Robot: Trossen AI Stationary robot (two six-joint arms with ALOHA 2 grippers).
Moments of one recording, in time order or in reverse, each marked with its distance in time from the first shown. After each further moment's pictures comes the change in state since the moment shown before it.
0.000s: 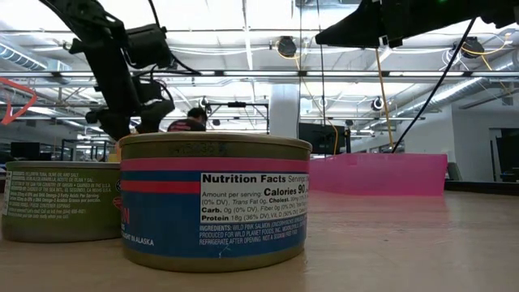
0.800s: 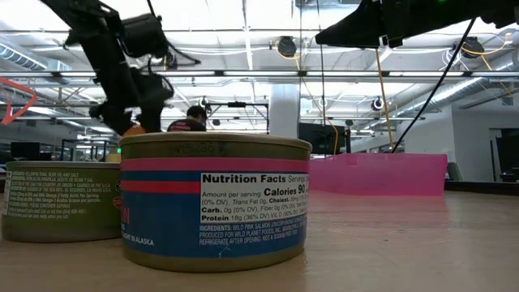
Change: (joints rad) left arm -0.001 -0.062 0.021 -0.025 0.079 0.076; right arm 0.000 0.000 0.000 0.000 0.000 0.007
